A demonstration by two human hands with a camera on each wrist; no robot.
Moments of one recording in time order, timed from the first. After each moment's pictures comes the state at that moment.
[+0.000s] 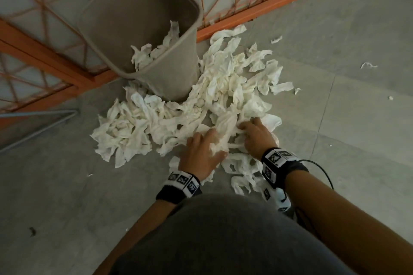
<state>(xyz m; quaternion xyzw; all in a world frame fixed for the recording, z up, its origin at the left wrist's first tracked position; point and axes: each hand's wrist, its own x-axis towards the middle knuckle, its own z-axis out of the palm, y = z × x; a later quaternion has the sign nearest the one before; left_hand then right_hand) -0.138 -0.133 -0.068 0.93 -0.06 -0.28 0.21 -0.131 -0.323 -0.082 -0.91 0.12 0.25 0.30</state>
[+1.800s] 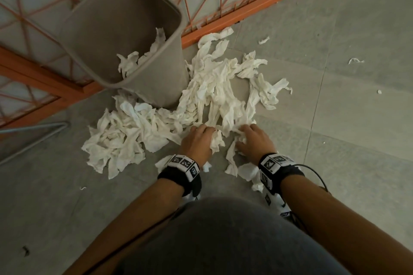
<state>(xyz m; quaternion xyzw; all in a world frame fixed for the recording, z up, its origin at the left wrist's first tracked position) -0.070 -0.141 -0.060 0.96 -0.19 -0.20 0.11 -0.106 -0.327 -0.064 -0.93 0.11 0.21 0.28</state>
